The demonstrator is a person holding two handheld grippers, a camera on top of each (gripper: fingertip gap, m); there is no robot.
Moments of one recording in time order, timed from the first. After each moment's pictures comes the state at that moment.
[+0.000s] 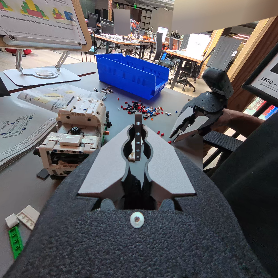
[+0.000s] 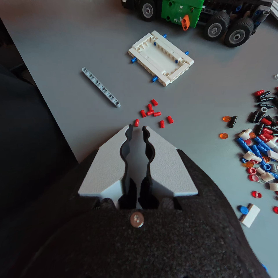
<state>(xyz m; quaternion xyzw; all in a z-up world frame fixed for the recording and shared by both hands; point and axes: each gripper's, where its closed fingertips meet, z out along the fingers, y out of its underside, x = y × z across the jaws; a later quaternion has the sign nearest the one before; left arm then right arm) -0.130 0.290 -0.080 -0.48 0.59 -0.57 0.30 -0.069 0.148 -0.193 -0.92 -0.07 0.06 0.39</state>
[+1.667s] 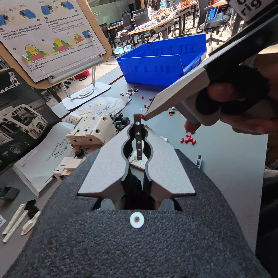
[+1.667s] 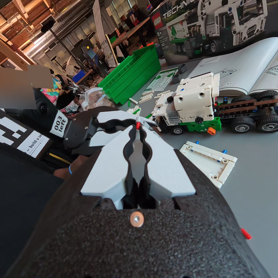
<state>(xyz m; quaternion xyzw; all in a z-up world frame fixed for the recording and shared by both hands) -0.093 0.264 -0.090 -0.45 0.64 -0.41 0.46 -0.112 0.261 -0.069 -0.77 0.11 0.25 0.58</state>
